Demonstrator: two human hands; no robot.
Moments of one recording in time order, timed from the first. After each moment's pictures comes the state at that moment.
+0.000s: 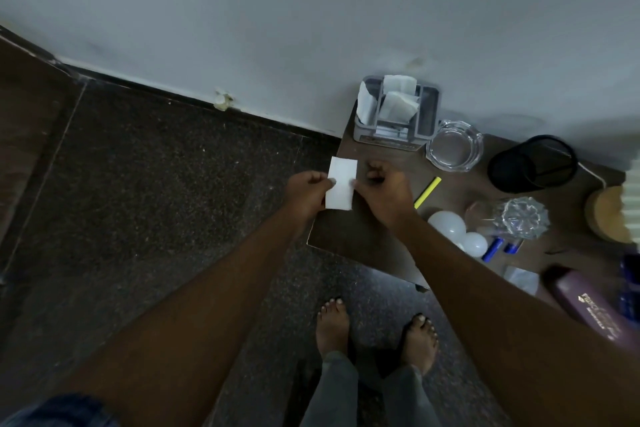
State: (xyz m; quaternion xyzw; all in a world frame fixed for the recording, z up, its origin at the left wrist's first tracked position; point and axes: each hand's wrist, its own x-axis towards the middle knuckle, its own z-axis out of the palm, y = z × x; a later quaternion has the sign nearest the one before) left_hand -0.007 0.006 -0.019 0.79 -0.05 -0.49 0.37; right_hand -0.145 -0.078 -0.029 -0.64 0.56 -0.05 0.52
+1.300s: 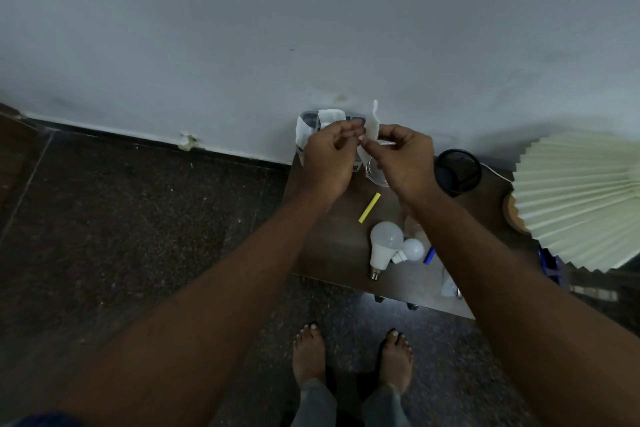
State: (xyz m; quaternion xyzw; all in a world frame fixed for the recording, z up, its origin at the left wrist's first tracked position) left_hand -0.098 -0.105 0.083 0.69 -0.27 -0.38 0.54; right_hand -0.212 -0.159 0.088 -0.57 0.51 -0.32 0.56
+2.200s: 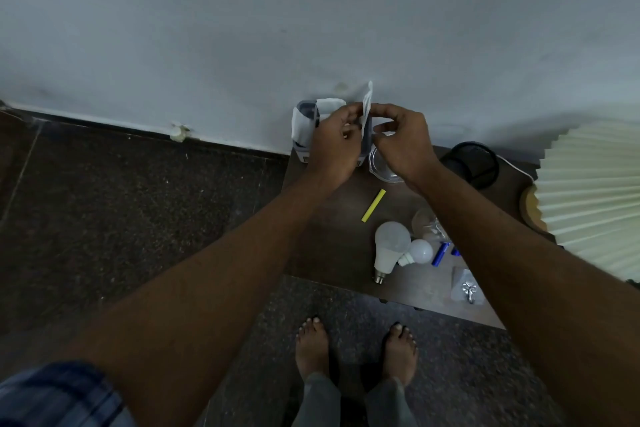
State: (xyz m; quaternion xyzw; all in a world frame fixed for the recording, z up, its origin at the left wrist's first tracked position) left_hand -0.086 -0.141 0.045 0.73 -0.36 -0.37 0.45; right_hand -0.198 -0.200 0.056 -0.68 0.49 -0.23 0.49
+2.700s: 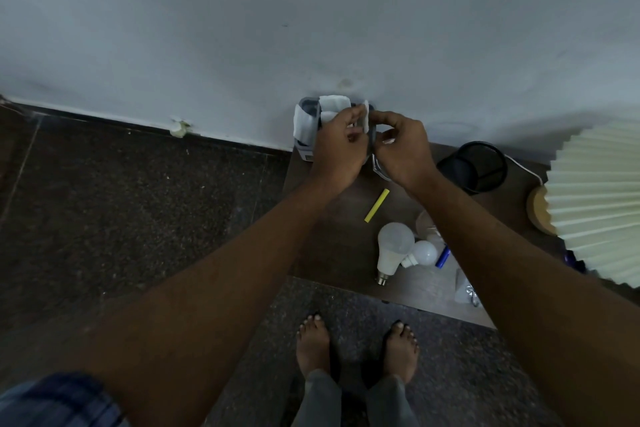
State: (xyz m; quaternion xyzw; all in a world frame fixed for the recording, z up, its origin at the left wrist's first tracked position) left_hand -0.087 -0.139 0.035 0.73 -0.35 -0.37 0.45; right_hand -0.197 -0.196 0.031 -0.71 0.51 -0.20 0.45
